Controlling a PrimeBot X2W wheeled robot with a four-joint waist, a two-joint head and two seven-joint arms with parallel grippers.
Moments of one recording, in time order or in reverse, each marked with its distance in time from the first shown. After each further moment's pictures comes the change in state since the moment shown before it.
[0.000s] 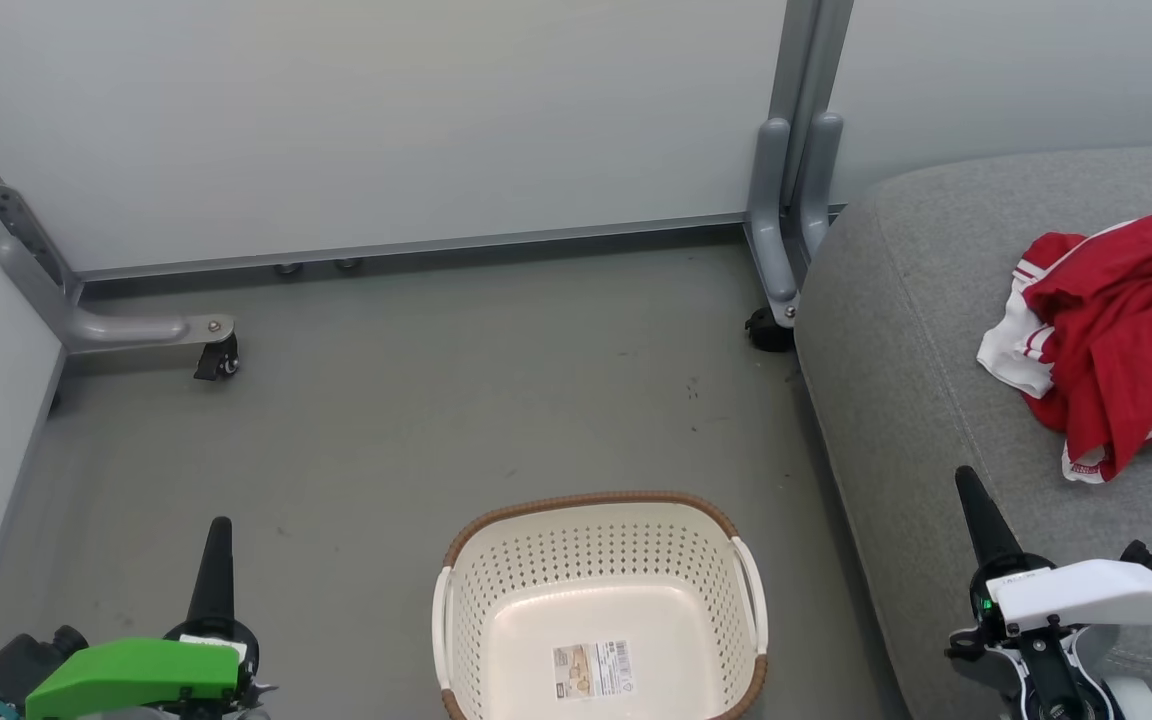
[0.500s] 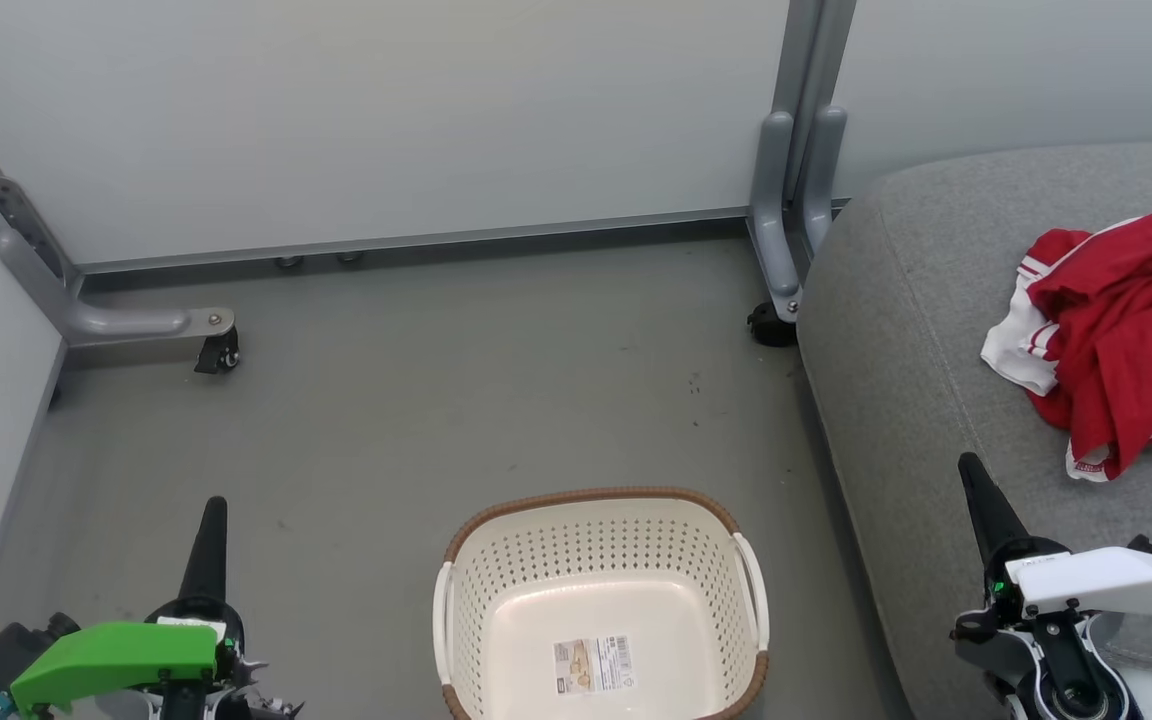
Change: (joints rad) left arm -0.031 0.001 0.015 0.011 -0.129 -0.008 0.032; right arm -0.024 0.002 -0.021 0.005 0.133 0.000 0.036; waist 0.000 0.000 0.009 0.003
